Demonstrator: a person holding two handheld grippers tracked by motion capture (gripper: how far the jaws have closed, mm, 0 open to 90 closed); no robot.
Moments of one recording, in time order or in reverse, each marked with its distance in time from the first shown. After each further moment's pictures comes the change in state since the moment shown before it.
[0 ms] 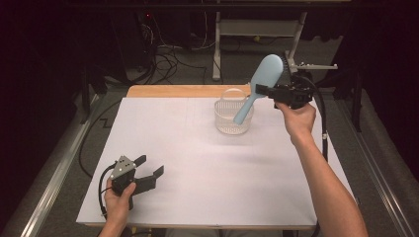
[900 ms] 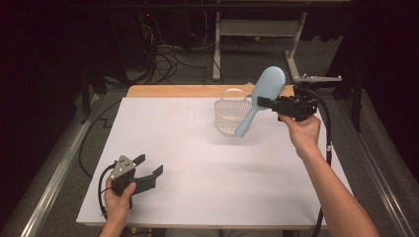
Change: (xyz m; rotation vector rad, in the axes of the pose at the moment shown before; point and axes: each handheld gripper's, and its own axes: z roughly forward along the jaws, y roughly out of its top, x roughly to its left) left arm -0.001 0.001 -0.001 0.001 0.022 0.013; right arm 0.005 -0.023 -0.016 0.032 0.059 -0.008
